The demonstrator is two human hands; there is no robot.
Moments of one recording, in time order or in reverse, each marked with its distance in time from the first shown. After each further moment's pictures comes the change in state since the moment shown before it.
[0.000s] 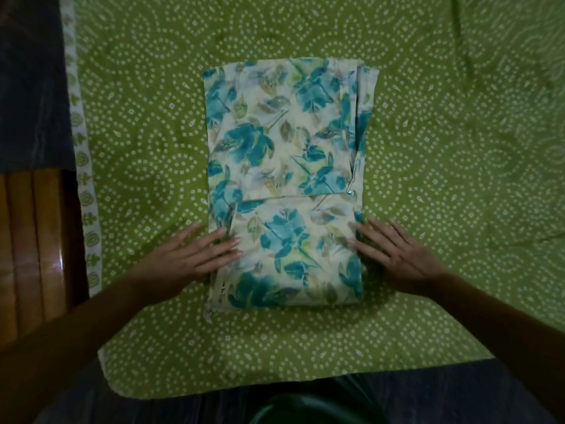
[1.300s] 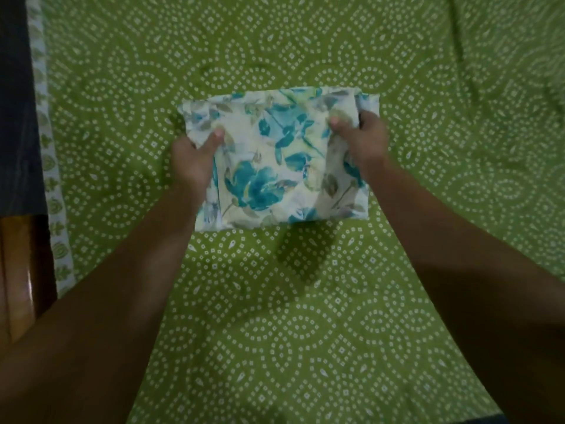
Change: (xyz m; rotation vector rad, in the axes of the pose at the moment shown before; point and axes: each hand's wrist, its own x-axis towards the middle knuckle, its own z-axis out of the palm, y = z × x) left_hand 0.196 -0.142 -0.024 -1.443 0.803 -1.417; right_hand 0.231 0.098 -0.100 1.443 0.642 1.021
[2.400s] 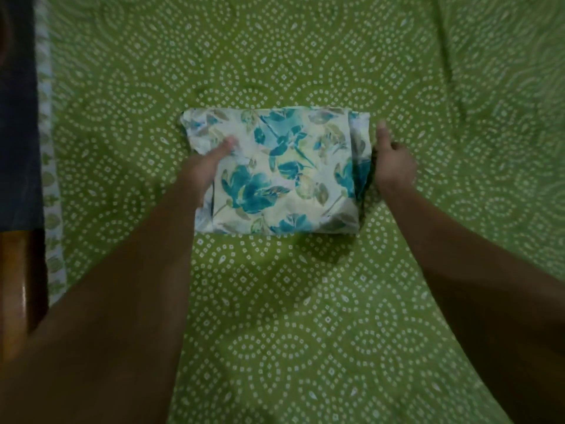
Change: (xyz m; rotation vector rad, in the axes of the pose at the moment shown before) left_hand 0.014 0.010 0.018 0.270 -0.129 -0.228; right_hand 0.028 0.025 -0.046 -0.329 0.256 0.206
